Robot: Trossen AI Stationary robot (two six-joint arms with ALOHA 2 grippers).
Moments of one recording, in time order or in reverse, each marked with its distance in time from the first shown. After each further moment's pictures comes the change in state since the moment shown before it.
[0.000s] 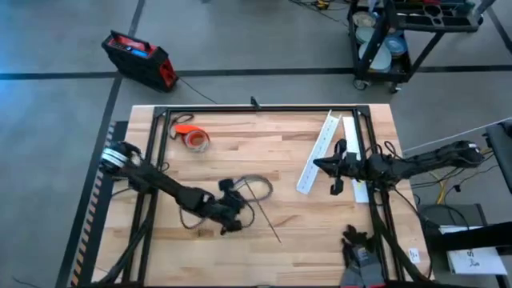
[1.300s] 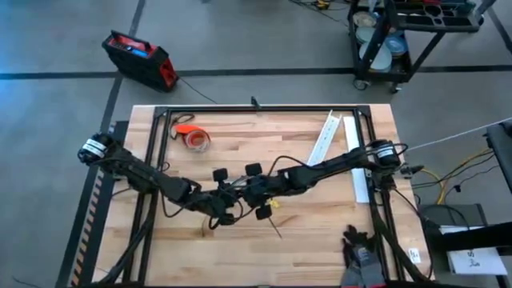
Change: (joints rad) left arm 0.010 -0.170 -0.031 -0.033 -0.016 0.173; right arm 0.024 1.289 1.245 -0.769 -0.150 -0.268
